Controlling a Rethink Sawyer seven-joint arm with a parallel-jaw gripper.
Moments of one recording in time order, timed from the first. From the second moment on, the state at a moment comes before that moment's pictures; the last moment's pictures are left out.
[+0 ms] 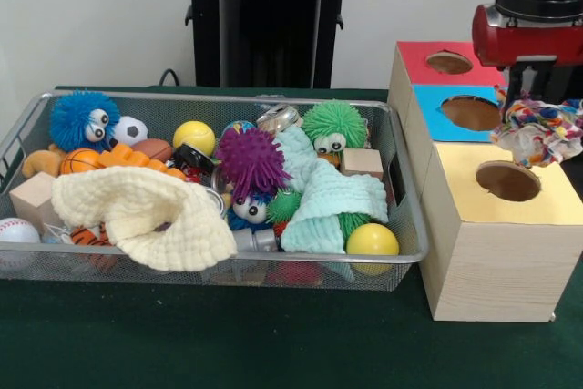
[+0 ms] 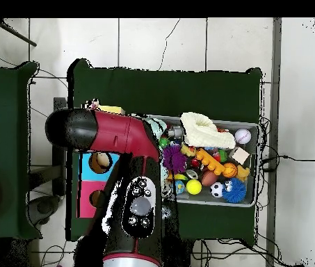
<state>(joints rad) 0.13 -0.58 -0.16 1.40 0.30 0.74 1.65</state>
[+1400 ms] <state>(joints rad) 0.12 -0.57 -0.17 1.50 0.23 0.74 1.65</state>
